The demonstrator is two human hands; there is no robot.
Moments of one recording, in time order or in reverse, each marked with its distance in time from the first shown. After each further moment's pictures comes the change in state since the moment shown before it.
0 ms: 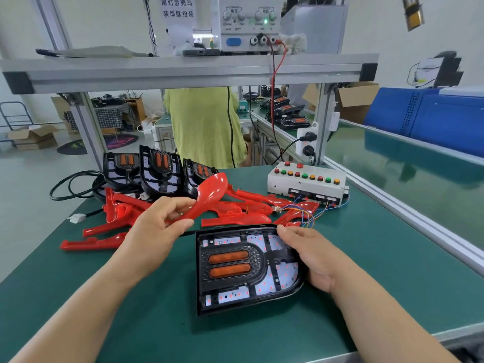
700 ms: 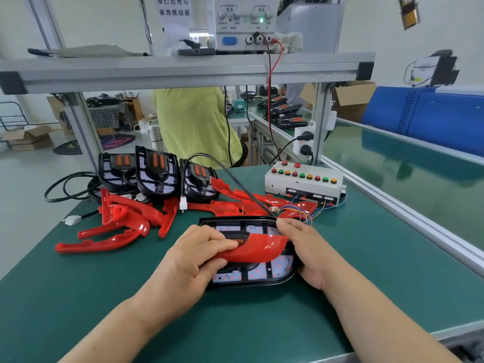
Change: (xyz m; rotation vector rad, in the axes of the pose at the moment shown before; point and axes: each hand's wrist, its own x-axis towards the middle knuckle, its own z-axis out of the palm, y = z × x) left_hand -0.042 0.033 0.039 0.201 -0.139 0.470; right_hand 0.006 -0.003 0.007 0.070 0.124 -0.012
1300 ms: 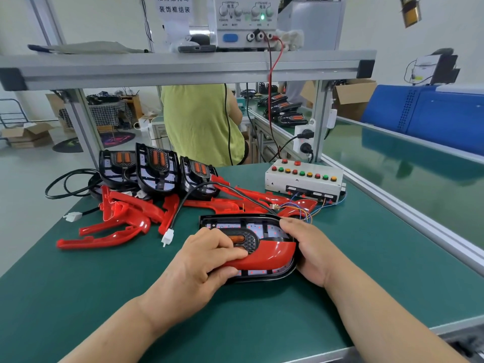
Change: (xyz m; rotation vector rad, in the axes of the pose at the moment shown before) left_hand -0.002 0.007 0.006 0.024 -0.065 0.055; right_hand -0.001 0.000 -0.003 0.132 -0.025 0.036
